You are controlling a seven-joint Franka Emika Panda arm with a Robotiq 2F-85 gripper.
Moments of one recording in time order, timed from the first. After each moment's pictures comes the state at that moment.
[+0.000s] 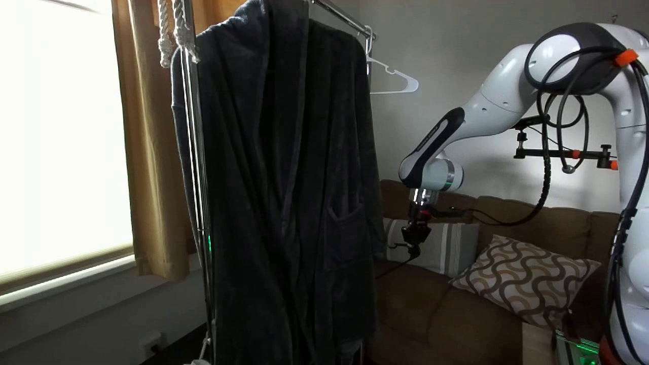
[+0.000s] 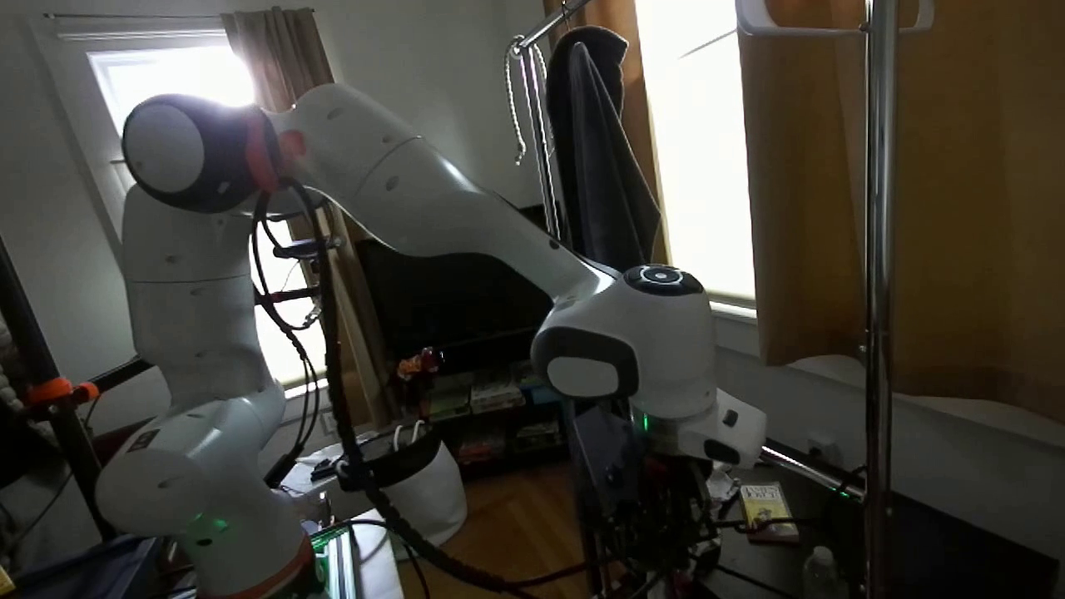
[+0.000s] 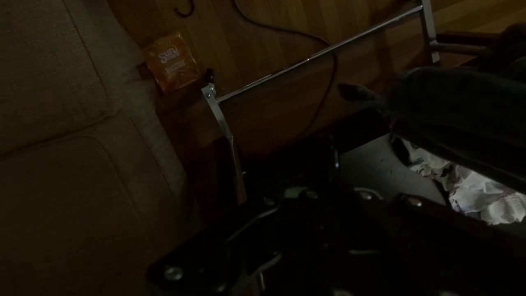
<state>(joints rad) -0.26 0.19 -0.29 -2.26 0.34 2.43 -0.46</state>
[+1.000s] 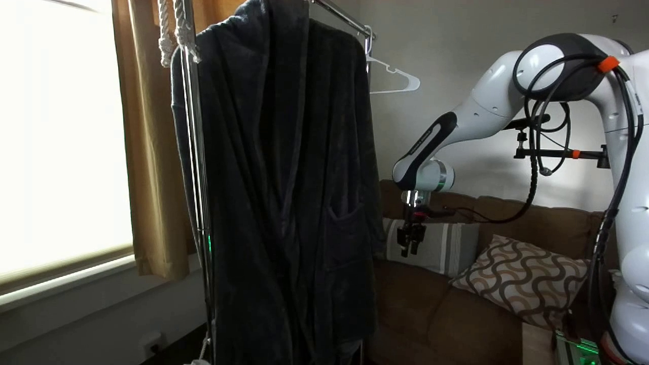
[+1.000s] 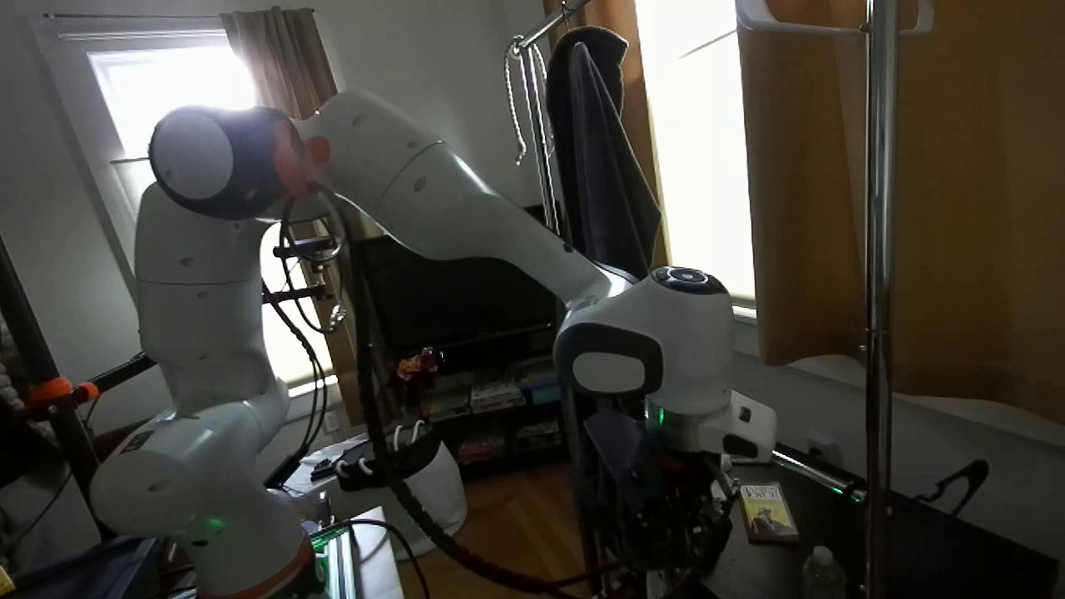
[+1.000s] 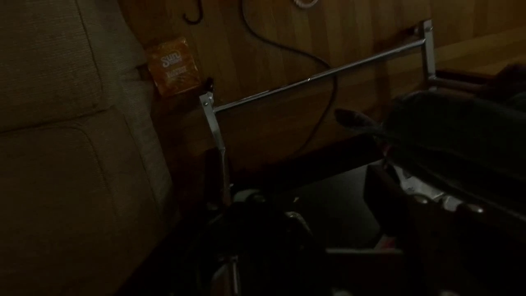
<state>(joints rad) -0.32 0.24 -0.21 -2.19 0.27 2.35 -0.50</state>
